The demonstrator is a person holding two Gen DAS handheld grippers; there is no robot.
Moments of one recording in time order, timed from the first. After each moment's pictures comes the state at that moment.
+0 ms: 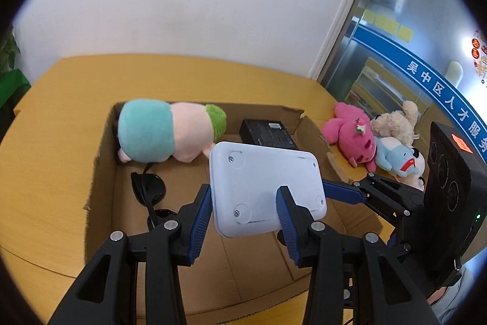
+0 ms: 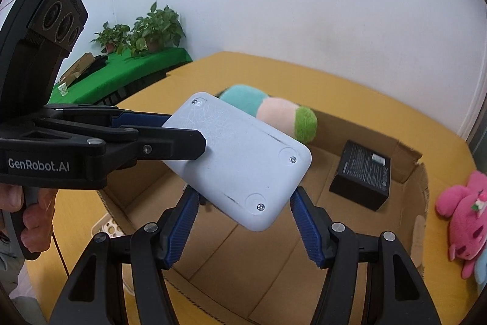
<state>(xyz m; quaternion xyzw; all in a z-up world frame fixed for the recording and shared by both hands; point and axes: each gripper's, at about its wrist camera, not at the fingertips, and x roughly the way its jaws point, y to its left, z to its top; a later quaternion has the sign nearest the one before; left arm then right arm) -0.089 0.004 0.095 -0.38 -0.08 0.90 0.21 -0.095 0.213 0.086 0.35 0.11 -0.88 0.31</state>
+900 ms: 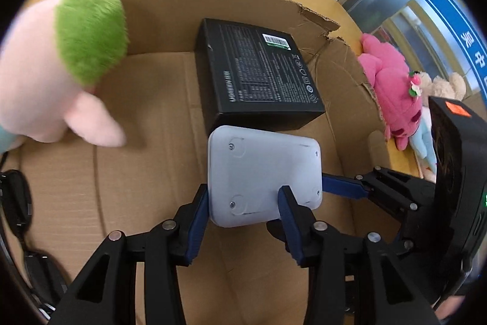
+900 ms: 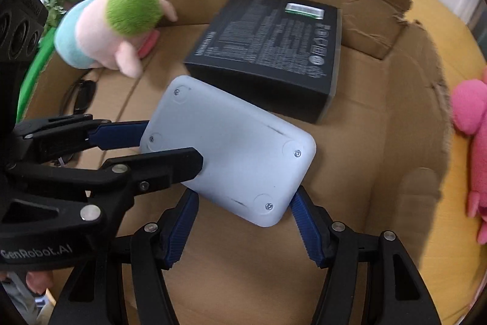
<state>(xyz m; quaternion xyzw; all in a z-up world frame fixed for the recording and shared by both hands) -0.226 0.135 -0.025 -0.58 -0.10 0.78 0.23 -0.238 0.316 -0.038 0.60 0.08 -0.77 0.20</state>
